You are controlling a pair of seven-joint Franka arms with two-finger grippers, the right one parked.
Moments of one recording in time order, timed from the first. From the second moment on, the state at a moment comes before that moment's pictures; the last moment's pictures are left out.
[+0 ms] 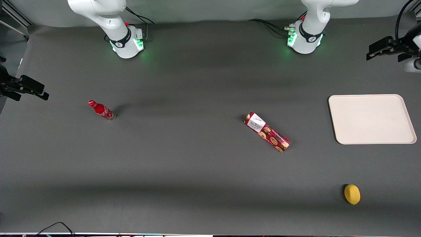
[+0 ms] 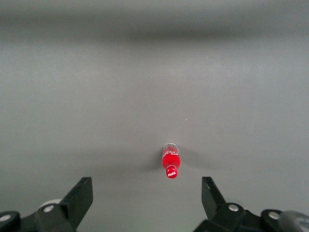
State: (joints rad) arm -0.06 -0.07 0.06 -1.53 -0.02 1.22 0.07
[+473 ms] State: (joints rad) arm -0.06 -0.01 0.05 -1.54 -0.02 1.25 0.02
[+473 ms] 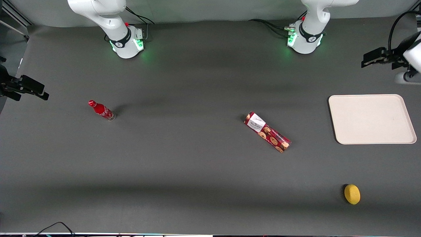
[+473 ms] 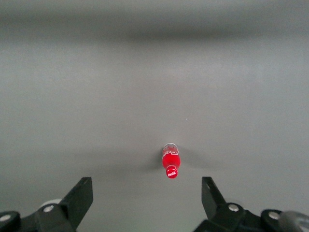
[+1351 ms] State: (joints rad) arm -0.09 0.52 -0.20 -1.58 -0.12 1.95 -0.87
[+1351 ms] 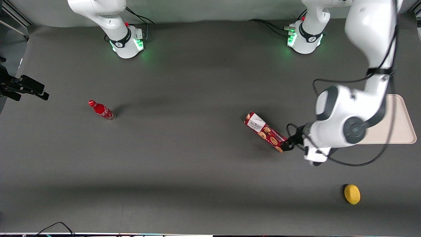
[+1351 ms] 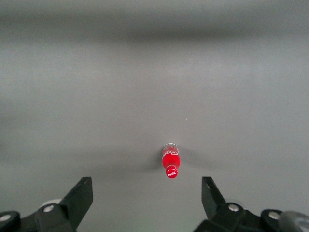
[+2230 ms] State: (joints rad) arm -0.11 0.63 -0.22 -1.77 -0.04 2.26 -0.87
